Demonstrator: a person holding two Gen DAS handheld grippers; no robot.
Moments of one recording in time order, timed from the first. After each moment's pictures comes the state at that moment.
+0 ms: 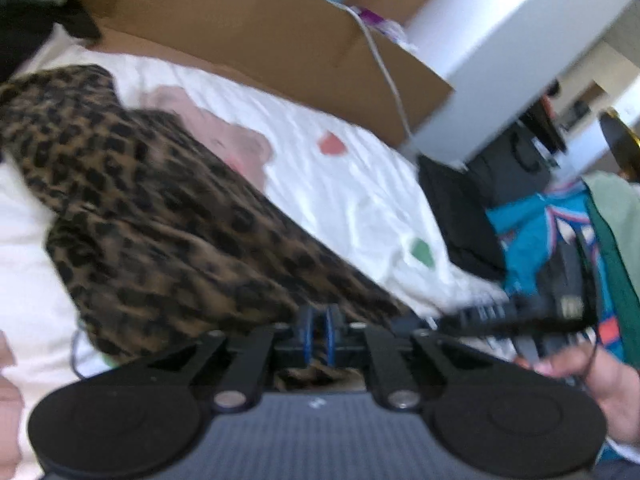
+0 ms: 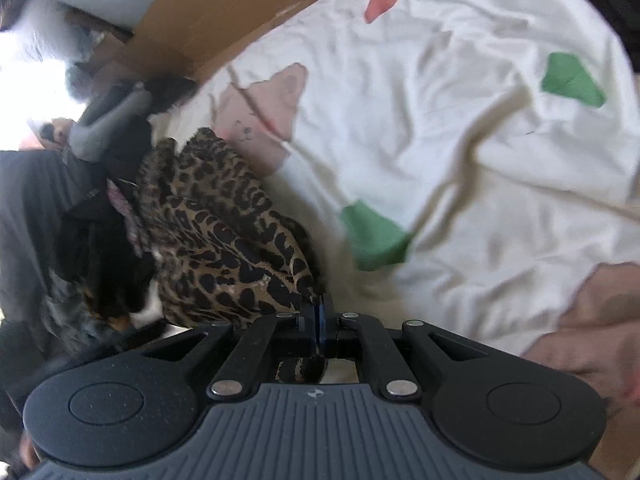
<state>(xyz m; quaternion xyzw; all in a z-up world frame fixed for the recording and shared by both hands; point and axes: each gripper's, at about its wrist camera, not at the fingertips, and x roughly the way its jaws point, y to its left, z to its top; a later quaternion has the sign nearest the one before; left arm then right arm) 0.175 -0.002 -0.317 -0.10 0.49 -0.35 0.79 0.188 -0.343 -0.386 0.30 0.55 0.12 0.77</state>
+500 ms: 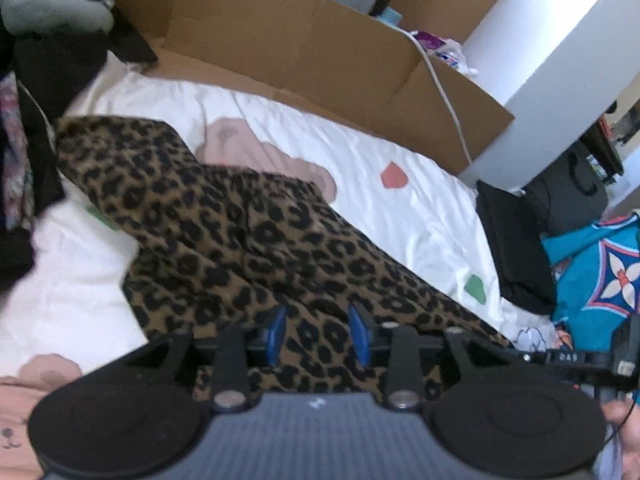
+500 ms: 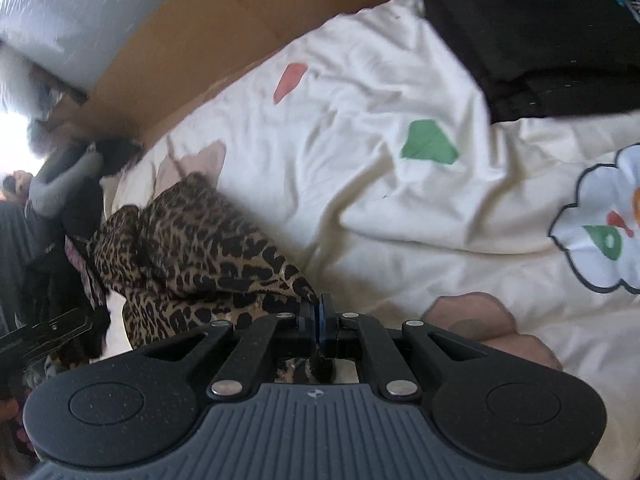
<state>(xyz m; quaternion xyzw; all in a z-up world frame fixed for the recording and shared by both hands) 0.214 0.003 -0.275 -0.06 0.51 -0.27 0.81 0.155 -0.417 -0.359 0.30 0.50 0.02 0.81</state>
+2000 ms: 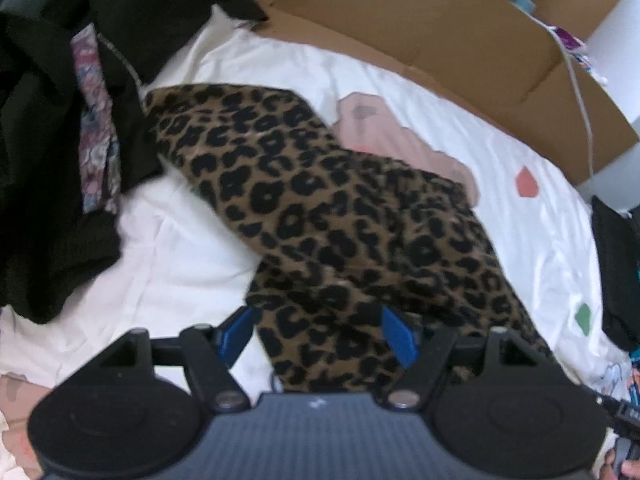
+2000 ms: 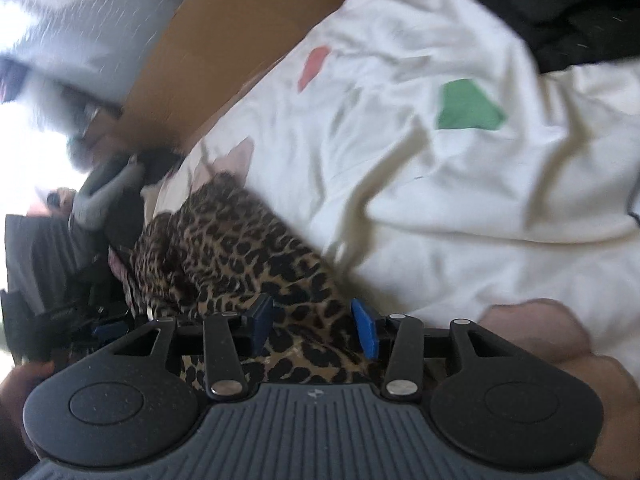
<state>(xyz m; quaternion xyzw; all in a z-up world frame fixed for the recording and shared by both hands) 0.287 0.049 -0.328 -0.03 0.57 -0.15 0.80 0.172 -0.413 -0.415 0.36 0.47 0.11 0.80</state>
